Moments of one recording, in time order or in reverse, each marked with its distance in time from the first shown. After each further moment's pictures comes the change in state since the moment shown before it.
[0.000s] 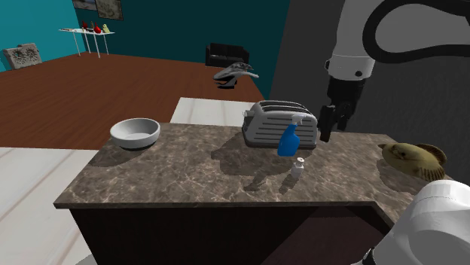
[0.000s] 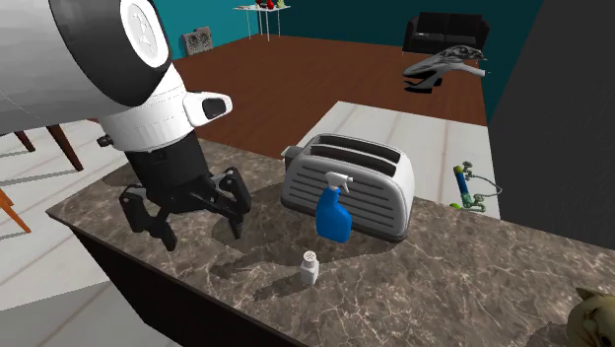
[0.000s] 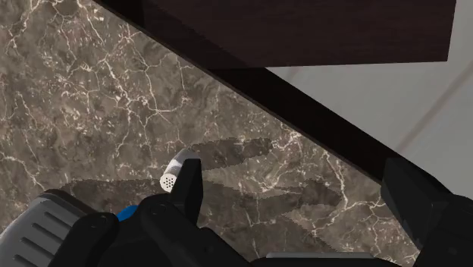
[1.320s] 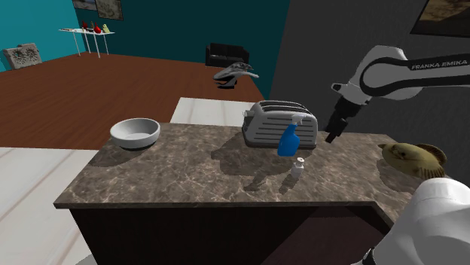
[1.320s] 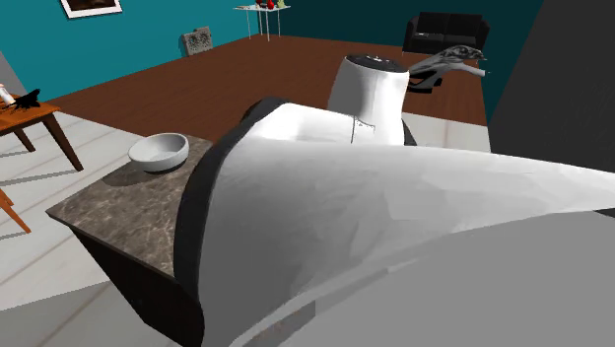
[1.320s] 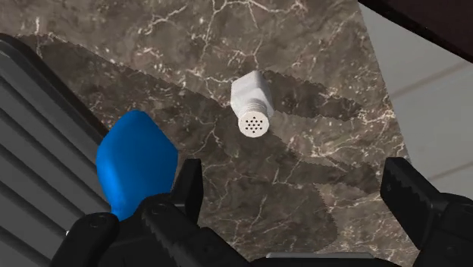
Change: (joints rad) arm 0.101 0.136 -0.702 -0.119 -0.194 0.554 -0.884
